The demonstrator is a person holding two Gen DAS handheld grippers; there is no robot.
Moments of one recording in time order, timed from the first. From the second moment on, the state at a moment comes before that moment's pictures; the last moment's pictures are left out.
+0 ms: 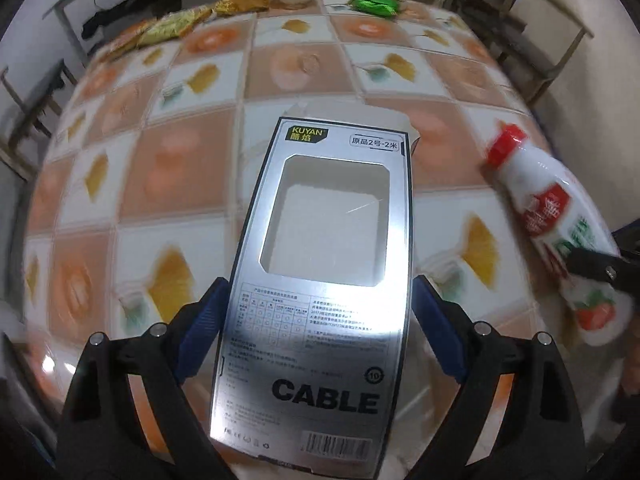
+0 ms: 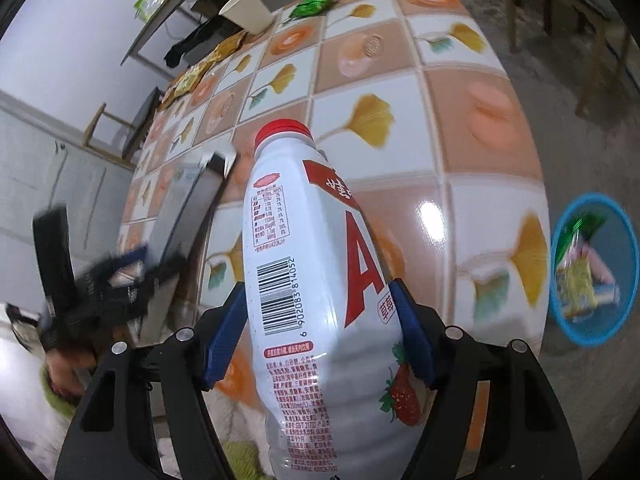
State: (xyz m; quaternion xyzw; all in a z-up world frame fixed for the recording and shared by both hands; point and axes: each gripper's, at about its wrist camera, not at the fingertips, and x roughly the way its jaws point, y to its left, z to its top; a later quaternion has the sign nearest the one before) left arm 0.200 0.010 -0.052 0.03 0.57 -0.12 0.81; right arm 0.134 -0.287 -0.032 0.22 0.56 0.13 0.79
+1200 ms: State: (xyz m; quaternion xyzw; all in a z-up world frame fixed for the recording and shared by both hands) left arm 0.168 -0.027 -0.057 0.04 0.52 -0.12 0.84; right arm 0.139 -0.254 -0.029 0.17 0.59 0.15 0.78
